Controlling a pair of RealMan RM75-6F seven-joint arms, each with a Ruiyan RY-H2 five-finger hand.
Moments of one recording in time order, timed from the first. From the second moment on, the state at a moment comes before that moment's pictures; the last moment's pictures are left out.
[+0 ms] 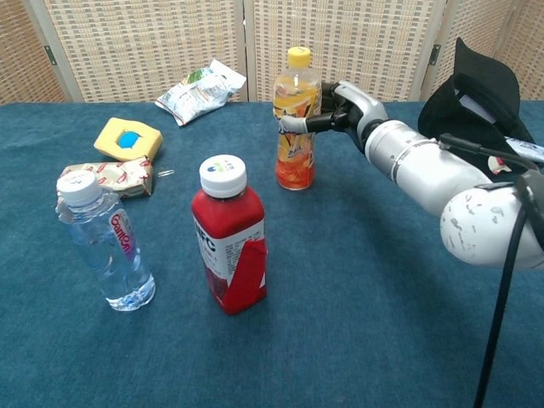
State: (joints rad) left arm -0.06 -1.11 -0.01 -1.71 1.57 1.55 0.15; right arm 0.91 -1.98 0.46 -0.83 -1.18 0.84 0.76
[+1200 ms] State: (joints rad) left arm -0.10 -1.14 -0.02 -1.72 1.60 1.52 0.17; right arm 0.57 -1.46 0.00 -1.51 -1.66 1.08 0.91
